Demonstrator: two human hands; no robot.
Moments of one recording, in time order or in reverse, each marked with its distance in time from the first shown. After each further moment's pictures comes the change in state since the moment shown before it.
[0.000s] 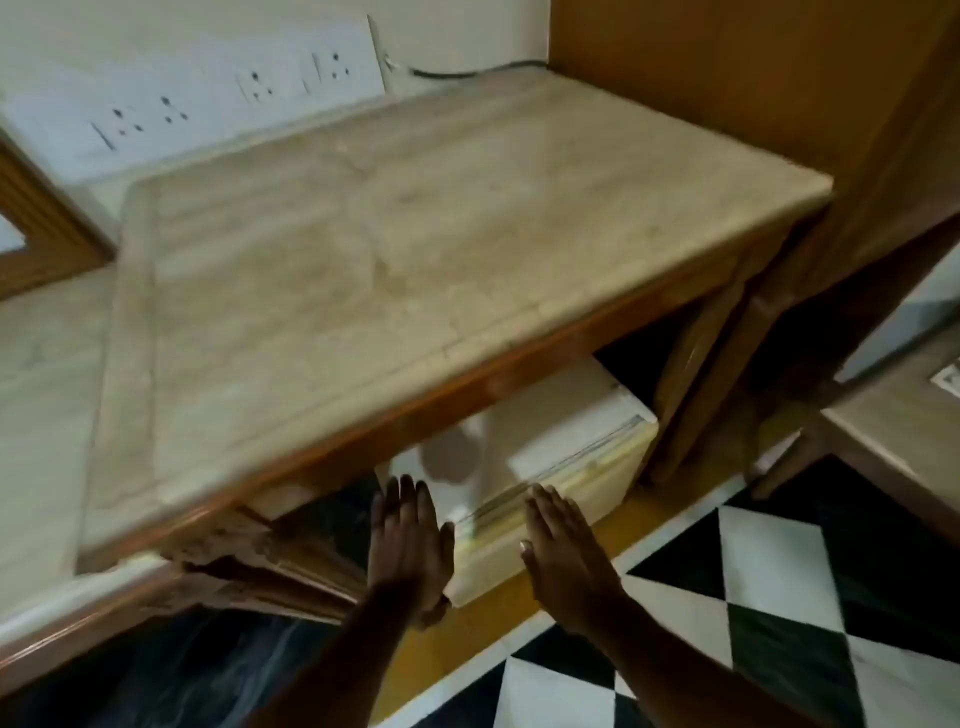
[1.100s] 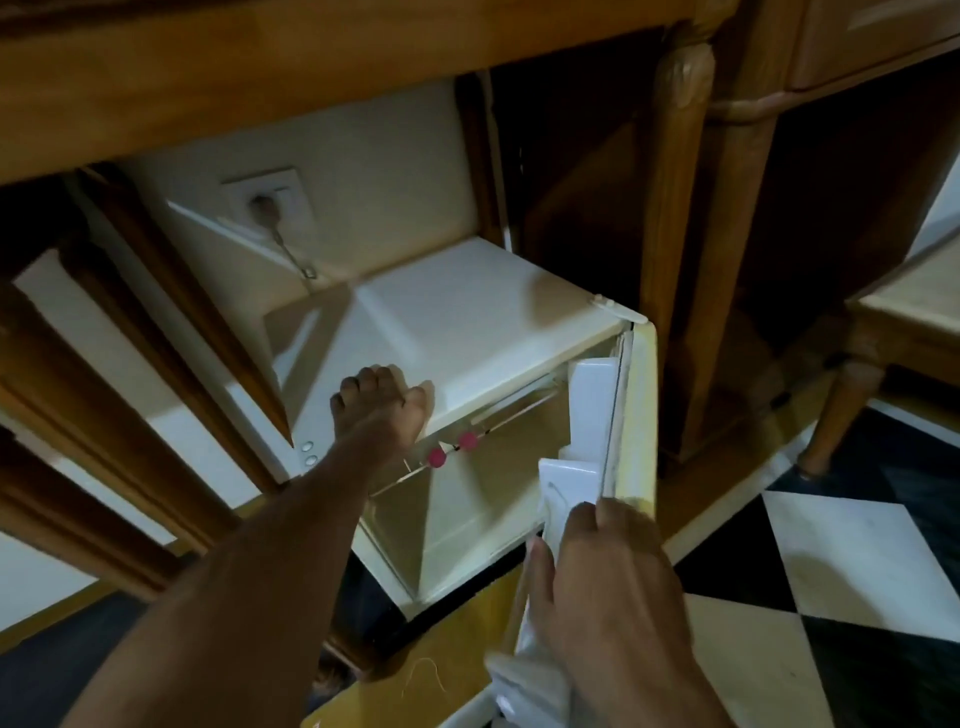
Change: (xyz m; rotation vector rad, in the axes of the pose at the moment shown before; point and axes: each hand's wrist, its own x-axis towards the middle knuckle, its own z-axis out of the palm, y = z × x) left_hand 0.126 0.039 0.122 0.035 0.343 -0.049; right_hand -0.095 0.041 0.116 -0.116 0.309 0.414
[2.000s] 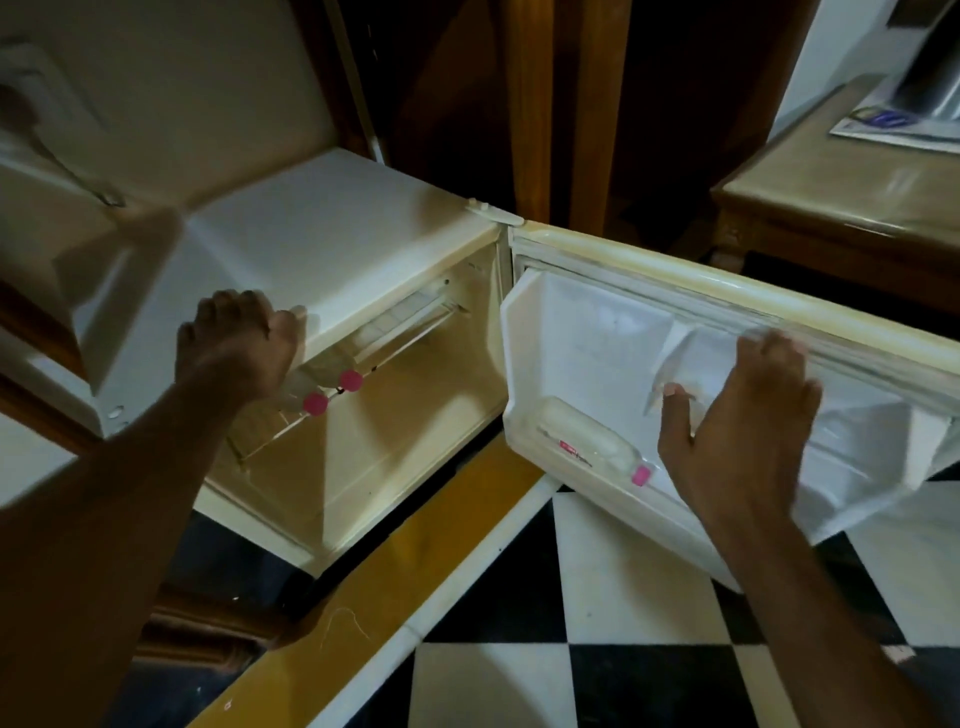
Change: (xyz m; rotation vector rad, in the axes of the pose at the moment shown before) left_hand 0.021 0.017 0.017 -0.043 0.093 0.065; right_hand 0.028 0.201 0.032 -0.007 0.420 0.370
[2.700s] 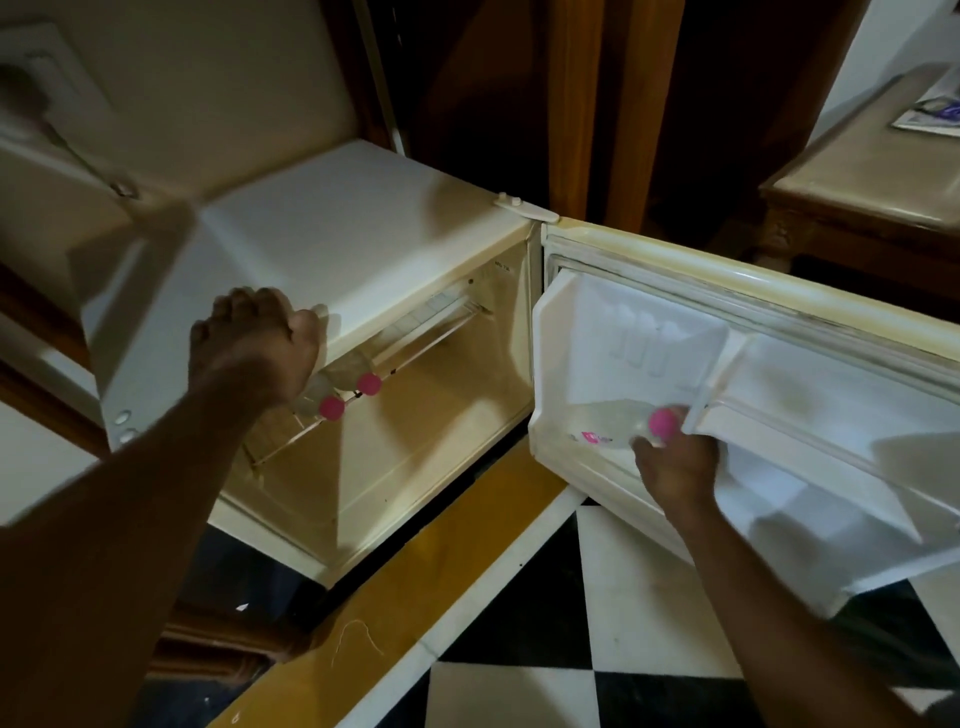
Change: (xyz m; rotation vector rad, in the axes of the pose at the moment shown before) left_hand 0.000 0.000 0.004 -0.021 0.018 0.034; right_hand -0.007 0.006 0.147 0.530 -0.267 0.338
